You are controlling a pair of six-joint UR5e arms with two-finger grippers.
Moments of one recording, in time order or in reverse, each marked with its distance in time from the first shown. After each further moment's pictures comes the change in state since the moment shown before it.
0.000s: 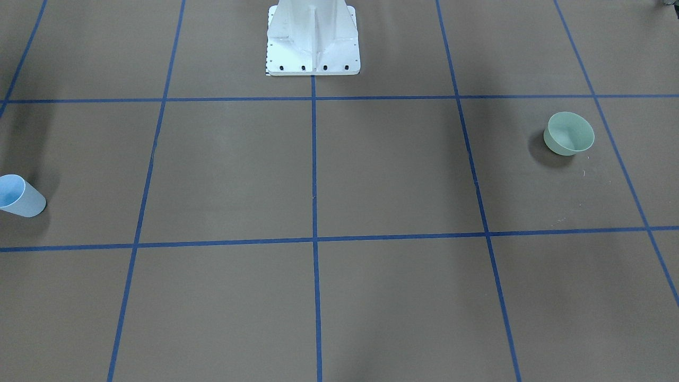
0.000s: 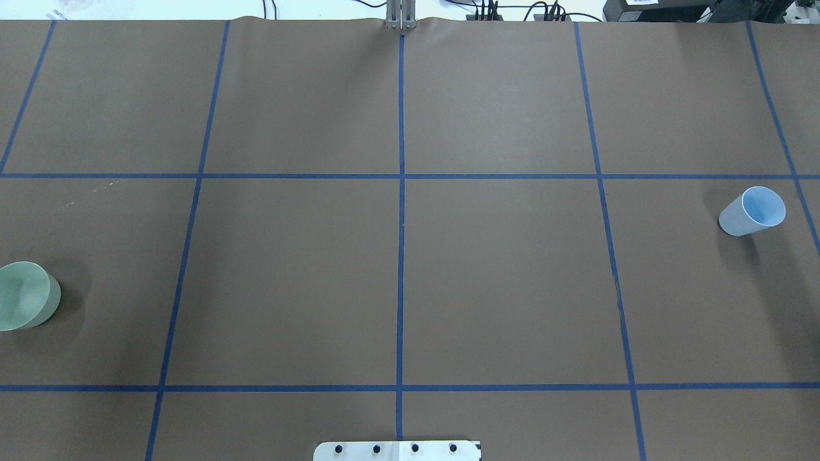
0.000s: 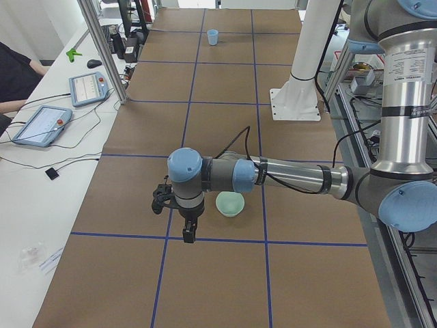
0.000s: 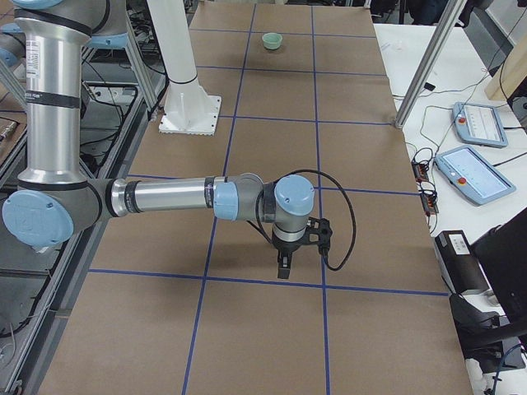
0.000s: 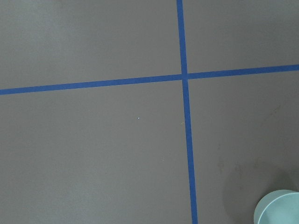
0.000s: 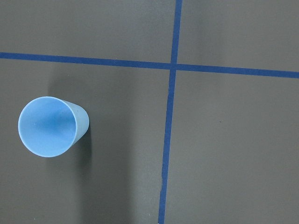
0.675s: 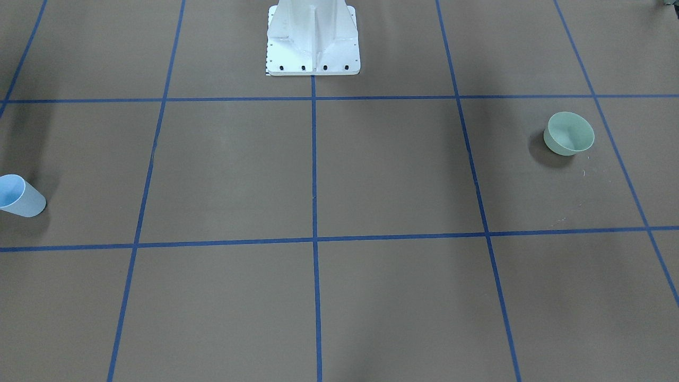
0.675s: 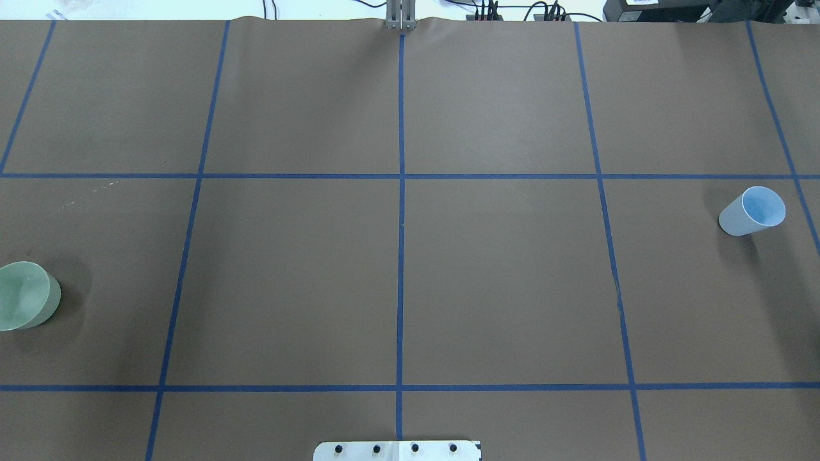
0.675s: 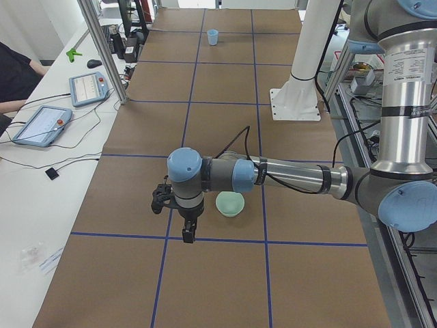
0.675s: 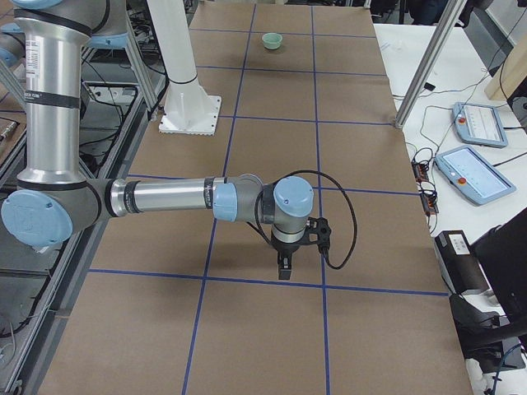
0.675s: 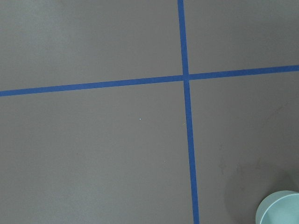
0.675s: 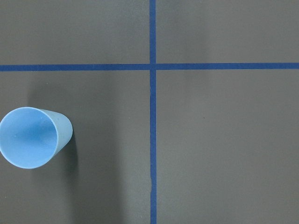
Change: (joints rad) left arm 0.001 -0.002 0.001 -0.001 0.003 0.000; right arm 0.000 -0.002 -0.002 0.001 0.003 -0.081
